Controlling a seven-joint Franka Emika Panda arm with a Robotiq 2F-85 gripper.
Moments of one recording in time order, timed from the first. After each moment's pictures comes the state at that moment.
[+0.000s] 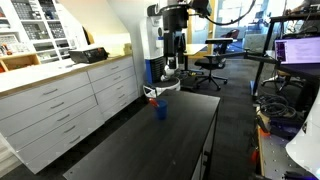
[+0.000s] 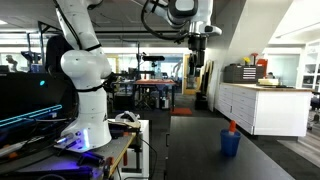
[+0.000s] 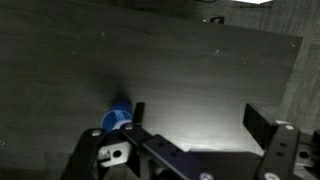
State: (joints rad) arm 0.05 -0.30 0.05 -2.30 0.10 1.98 -0.05
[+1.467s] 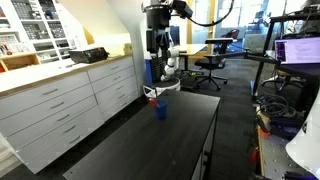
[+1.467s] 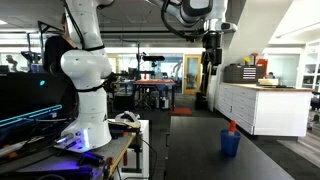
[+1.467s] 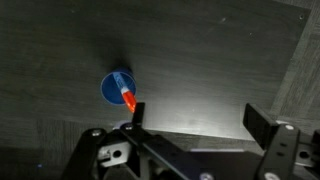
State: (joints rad) arm 0.05 -0.15 0.03 -2.13 0.10 2.01 -0.11
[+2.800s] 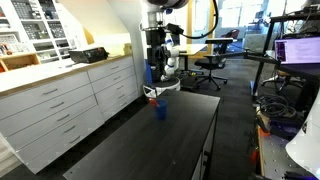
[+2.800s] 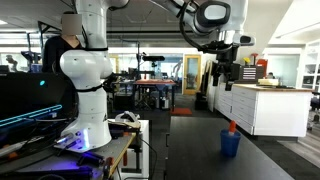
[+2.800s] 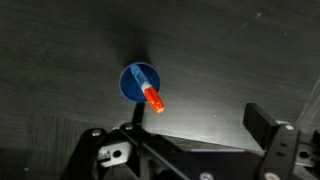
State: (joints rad) arm 0.01 0.04 -0.01 -2.05 0.10 2.06 -0.28
